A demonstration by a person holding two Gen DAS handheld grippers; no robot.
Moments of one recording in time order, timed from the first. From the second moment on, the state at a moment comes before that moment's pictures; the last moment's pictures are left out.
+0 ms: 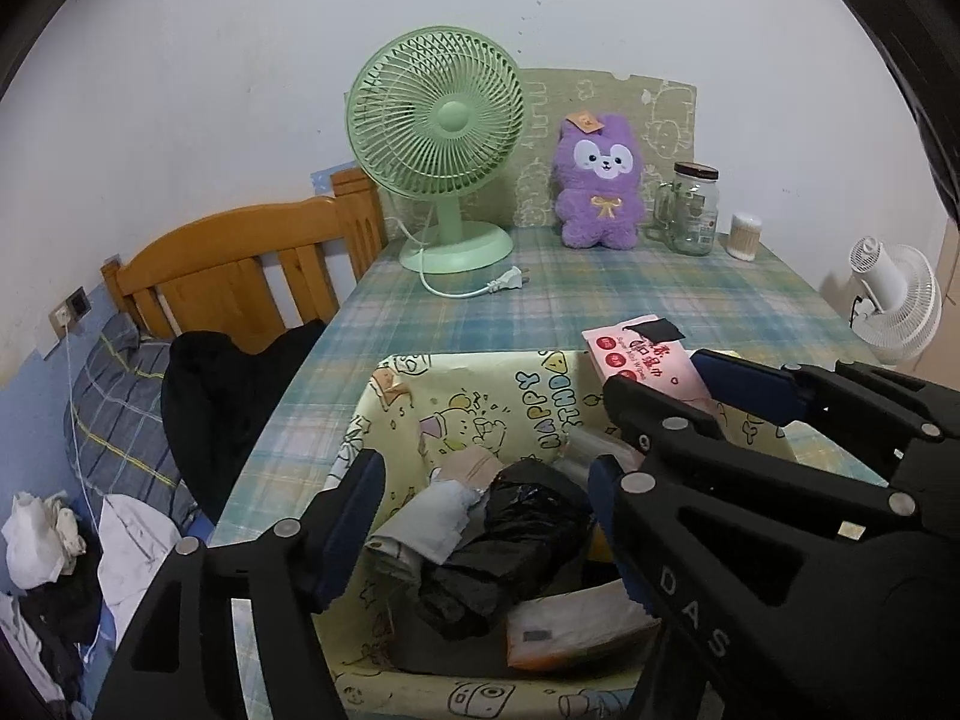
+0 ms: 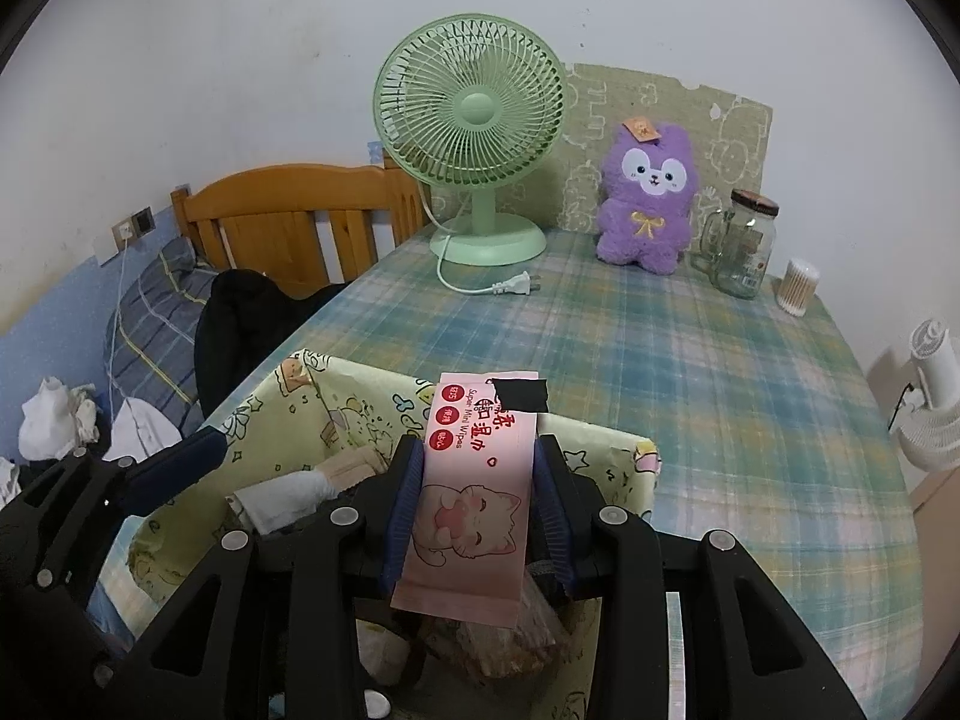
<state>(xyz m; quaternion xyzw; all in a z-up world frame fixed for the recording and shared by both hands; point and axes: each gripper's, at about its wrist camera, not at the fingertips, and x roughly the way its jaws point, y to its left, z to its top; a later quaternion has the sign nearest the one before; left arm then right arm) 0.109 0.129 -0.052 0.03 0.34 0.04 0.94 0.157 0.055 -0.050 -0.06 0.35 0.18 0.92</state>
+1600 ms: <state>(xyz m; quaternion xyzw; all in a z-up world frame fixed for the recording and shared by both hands) 0.053 0.092 -0.008 0.02 0.28 0.04 0.96 0.085 -0.007 0.001 -0.02 0.29 0.13 0.95</state>
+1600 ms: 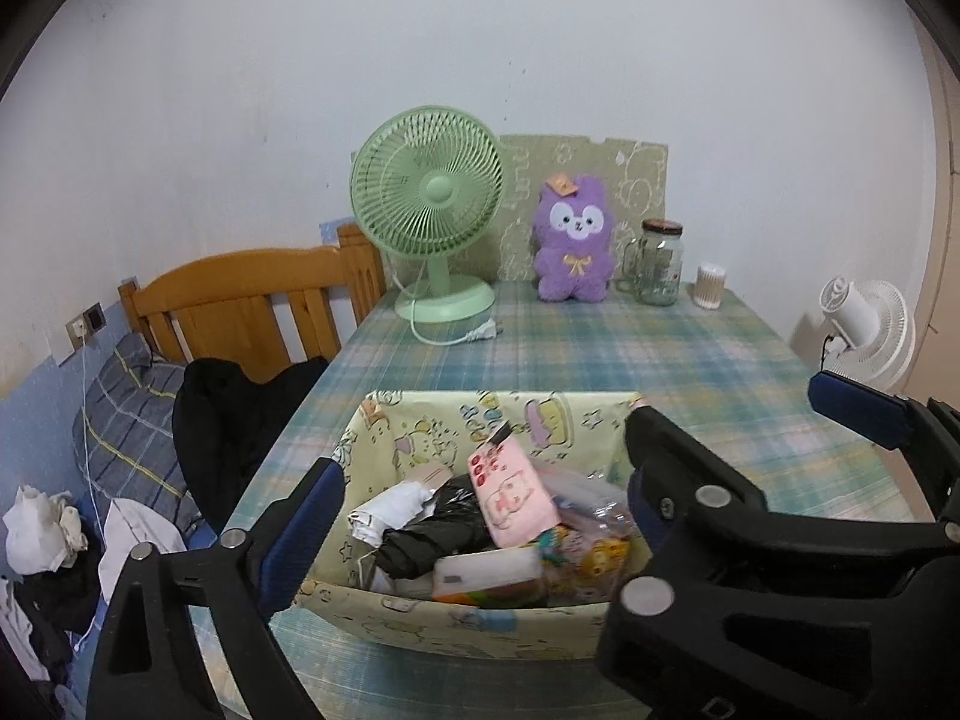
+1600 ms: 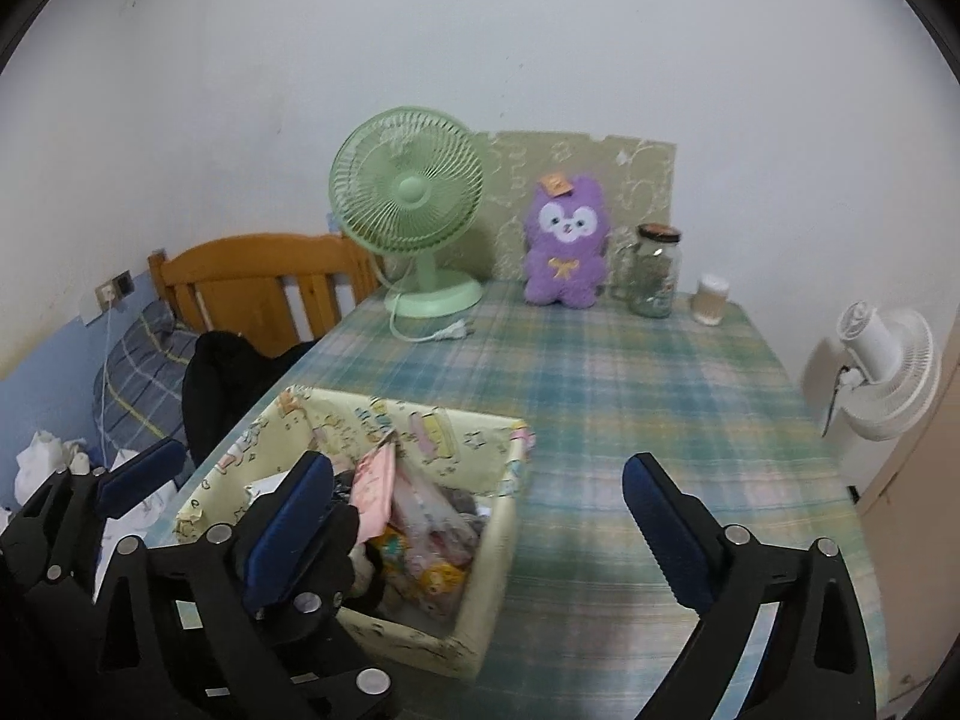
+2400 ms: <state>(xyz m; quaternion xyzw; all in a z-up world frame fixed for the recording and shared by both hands) 0.012 0.021 0.036 0.02 0.22 0.01 0.97 0.028 -0.115 0.049 -0.01 0.22 0.06 0.97</state>
